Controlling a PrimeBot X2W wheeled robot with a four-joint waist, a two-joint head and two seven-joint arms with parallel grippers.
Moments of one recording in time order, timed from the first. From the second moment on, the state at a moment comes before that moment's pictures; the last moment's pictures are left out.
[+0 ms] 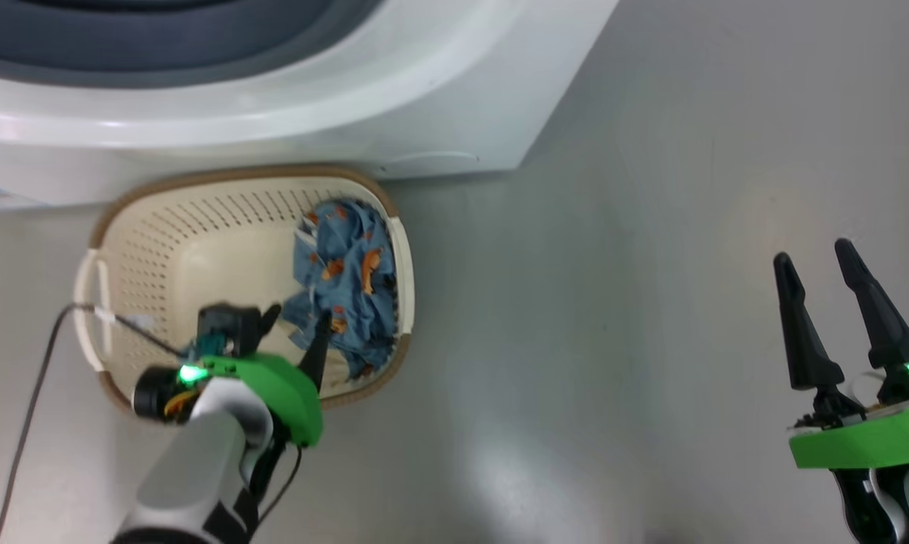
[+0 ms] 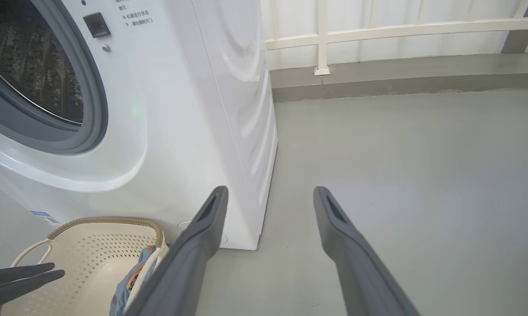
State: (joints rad) left arm -0.68 0.03 -0.38 1.00 -0.34 -0.08 -0.26; right arm -0.14 -0.28 0.01 -0.05 0.43 0.12 -0.26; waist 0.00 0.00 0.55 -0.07
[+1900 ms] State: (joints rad) left arm -0.97 0.02 -0.51 1.20 -0.50 -0.13 -0.26; right arm -0.20 -0.30 0.00 -0.13 0.43 0.12 -0.26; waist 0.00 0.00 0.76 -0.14
